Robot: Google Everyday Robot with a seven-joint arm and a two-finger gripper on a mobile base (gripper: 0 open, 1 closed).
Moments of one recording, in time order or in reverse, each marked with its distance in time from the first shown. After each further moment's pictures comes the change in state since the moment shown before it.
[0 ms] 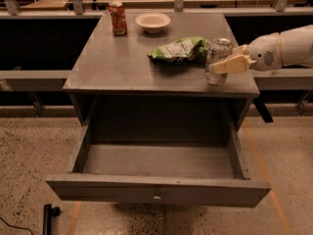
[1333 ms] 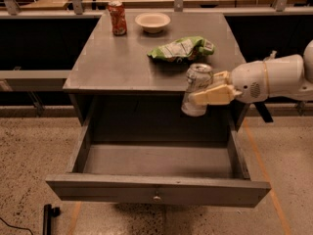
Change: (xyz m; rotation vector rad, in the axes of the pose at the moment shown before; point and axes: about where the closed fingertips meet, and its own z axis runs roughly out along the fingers) arm 0.017 0.125 0.030 -0.177 -0.044 -0.014
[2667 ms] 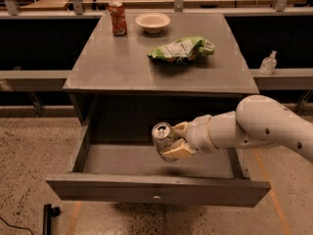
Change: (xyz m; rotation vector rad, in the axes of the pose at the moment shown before) arm 0.130 0.034 0.114 0.092 0.270 -0.307
